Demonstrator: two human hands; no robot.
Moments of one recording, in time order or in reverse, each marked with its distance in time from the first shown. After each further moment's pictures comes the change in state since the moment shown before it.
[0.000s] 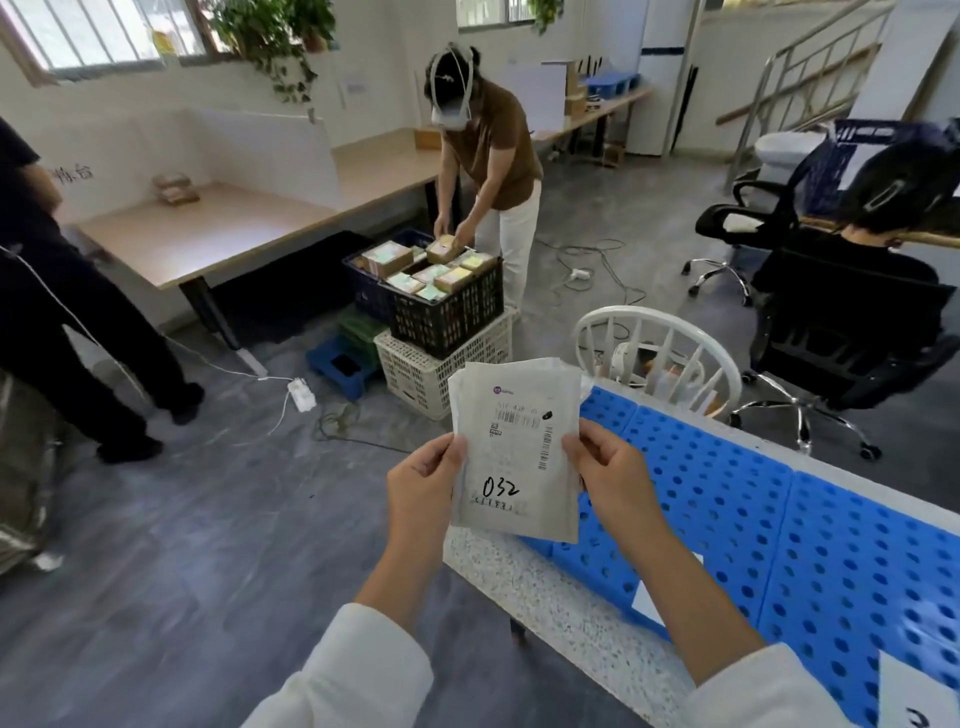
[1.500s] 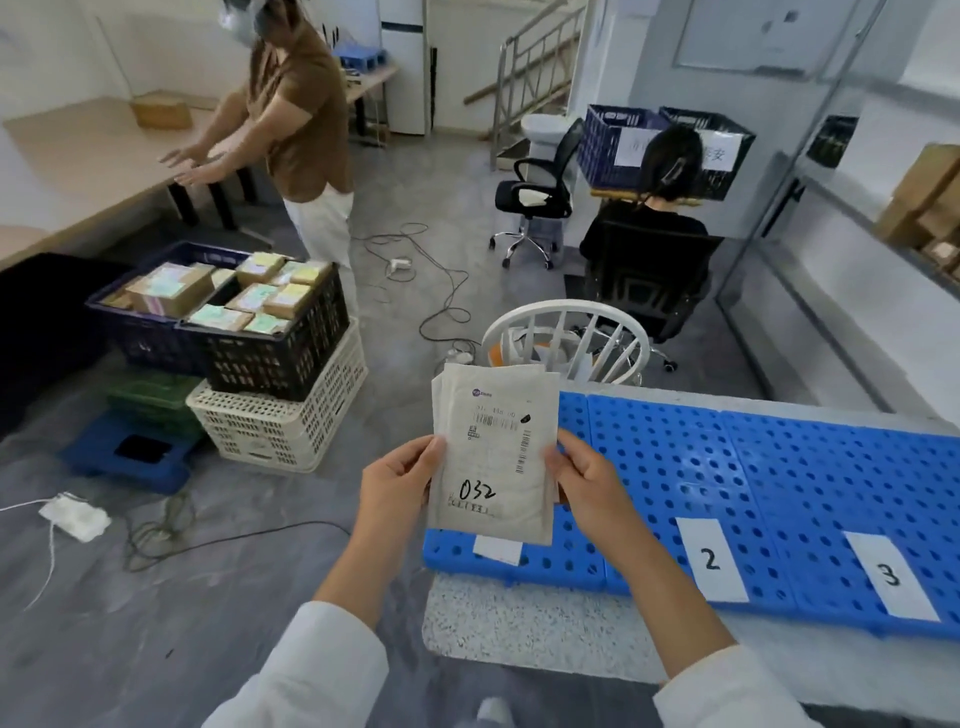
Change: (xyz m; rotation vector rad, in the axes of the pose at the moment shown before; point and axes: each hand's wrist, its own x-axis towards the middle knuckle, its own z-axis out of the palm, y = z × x) left_hand 0.282 -0.009 -0.066 -0.010 -0.660 -0.166; right_hand 0.121 0.017 0.174 -0.106 0.334 0.115
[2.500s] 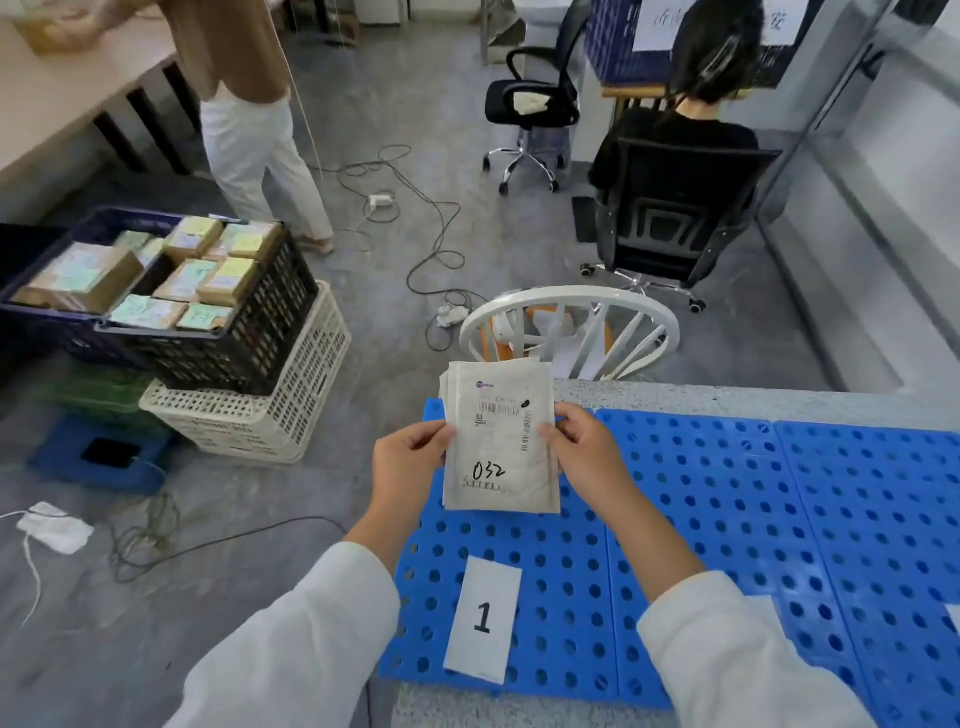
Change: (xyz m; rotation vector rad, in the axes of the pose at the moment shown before) left_hand 0.238 -0.036 0.106 0.297 0.079 -0.111; right_hand 0.251 0.083 -0.074 -0.091 0.112 0.203
